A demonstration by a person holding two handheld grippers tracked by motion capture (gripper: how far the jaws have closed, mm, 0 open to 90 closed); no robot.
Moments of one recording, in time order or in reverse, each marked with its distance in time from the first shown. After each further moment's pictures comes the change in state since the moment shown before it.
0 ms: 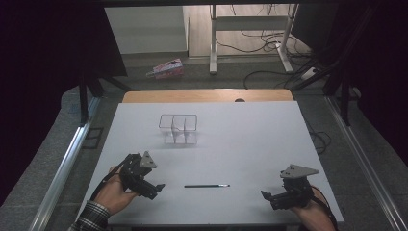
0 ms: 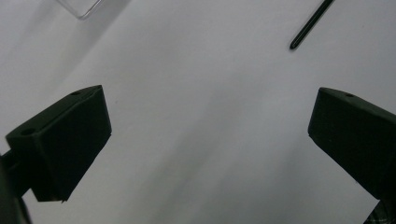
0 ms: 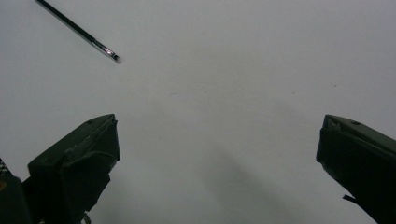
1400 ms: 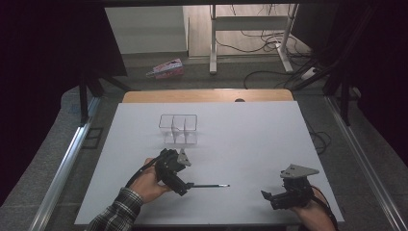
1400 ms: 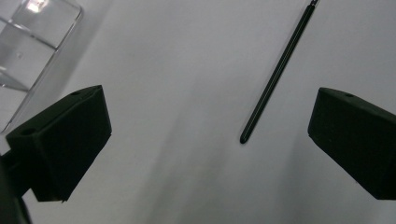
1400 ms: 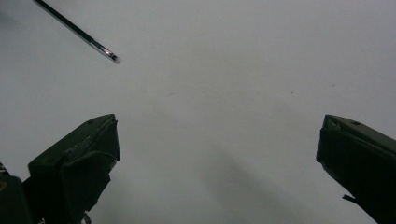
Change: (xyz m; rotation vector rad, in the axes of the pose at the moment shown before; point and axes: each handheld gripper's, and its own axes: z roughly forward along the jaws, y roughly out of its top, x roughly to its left) left arm -0.032 0.069 0.046 0.014 -0.090 0.166; right arm 0.000 0.000 0.000 0.001 -0.004 0.000
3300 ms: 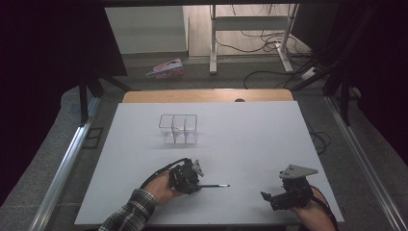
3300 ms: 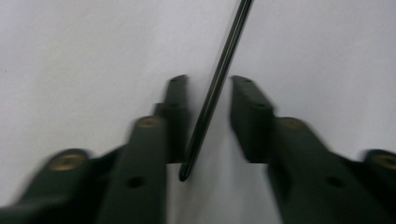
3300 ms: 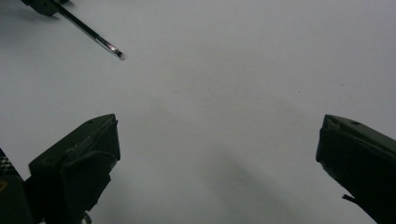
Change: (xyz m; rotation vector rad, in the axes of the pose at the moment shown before) left arm -0.017 0.008 0.041 0.084 -0.186 0.079; right arm 0.001 0.000 0.001 0.013 0.019 -0.009
